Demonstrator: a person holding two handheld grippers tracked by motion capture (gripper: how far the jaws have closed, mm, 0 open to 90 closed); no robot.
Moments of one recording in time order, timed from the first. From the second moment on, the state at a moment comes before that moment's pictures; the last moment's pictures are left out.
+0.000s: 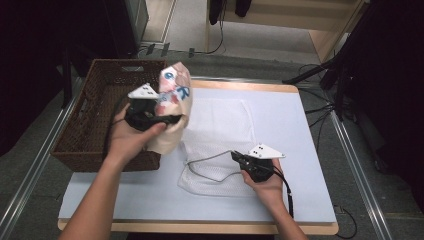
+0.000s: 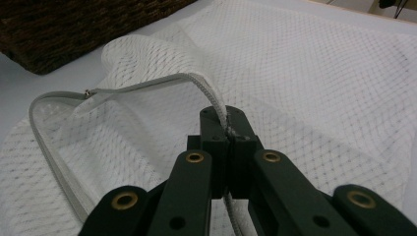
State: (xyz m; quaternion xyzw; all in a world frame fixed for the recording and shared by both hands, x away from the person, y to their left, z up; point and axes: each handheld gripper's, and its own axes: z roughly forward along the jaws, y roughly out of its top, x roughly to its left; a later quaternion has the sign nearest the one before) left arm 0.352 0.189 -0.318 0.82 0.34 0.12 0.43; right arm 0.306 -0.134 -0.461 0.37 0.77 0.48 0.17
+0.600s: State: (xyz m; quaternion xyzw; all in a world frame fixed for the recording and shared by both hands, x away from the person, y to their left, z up) left arm 0.289 0.160 -0.370 0.83 0.33 0.02 0.45; right arm 0.308 -0.135 -0.462 0.37 0.77 0.50 0.16
